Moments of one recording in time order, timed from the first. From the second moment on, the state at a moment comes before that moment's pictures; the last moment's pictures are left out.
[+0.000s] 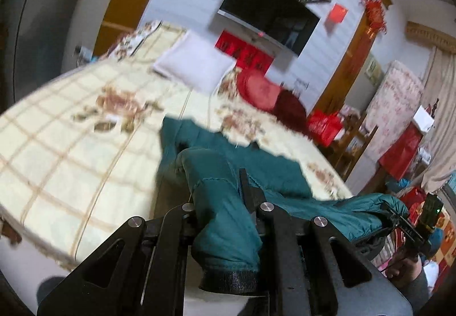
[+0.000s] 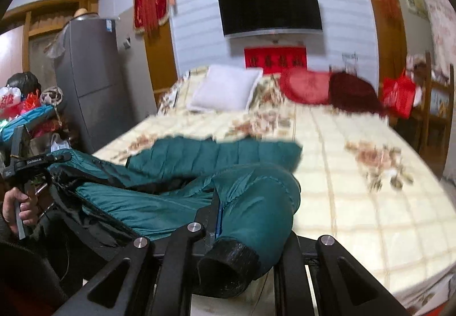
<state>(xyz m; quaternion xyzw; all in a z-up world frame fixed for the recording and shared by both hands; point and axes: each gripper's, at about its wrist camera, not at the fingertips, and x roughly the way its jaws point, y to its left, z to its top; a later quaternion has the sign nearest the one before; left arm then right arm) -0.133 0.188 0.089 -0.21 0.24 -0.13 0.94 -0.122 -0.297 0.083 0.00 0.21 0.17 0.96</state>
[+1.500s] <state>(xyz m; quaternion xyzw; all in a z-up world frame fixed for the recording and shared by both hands) 0.183 0.149 -0.035 -0.16 0.37 -0.02 0.92 0.189 -0.332 -0.039 0.30 0.35 0.12 0.88</state>
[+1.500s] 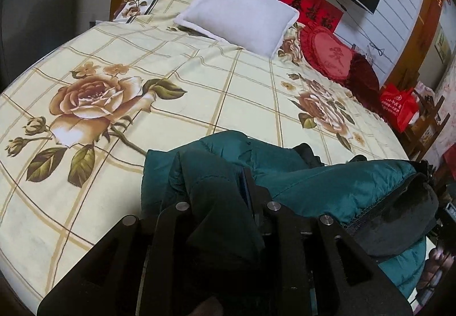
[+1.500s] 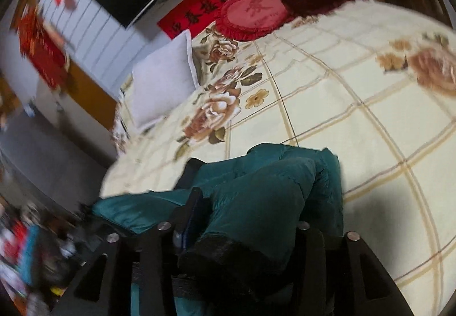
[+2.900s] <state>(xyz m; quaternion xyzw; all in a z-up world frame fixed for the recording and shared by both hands) 0.238 0.115 -0.063 -0.03 0.43 0.02 0.90 0.273 -0.263 -0.061 0.01 0.43 0.02 0.90</state>
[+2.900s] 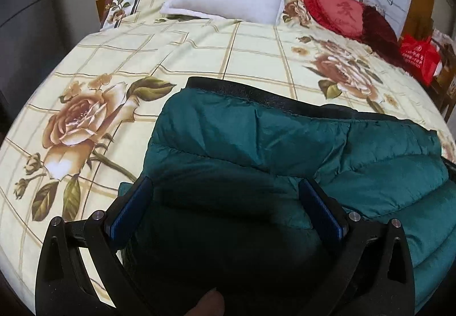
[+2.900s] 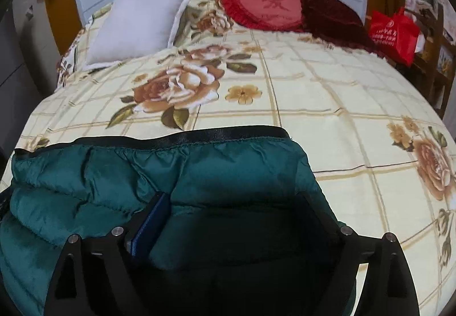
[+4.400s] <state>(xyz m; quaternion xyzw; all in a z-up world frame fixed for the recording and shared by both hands) 0.109 0.150 -0.015 -0.03 0.37 -0.05 0.93 0.110 -0.267 0.014 -0.01 0.34 0.12 0.93</state>
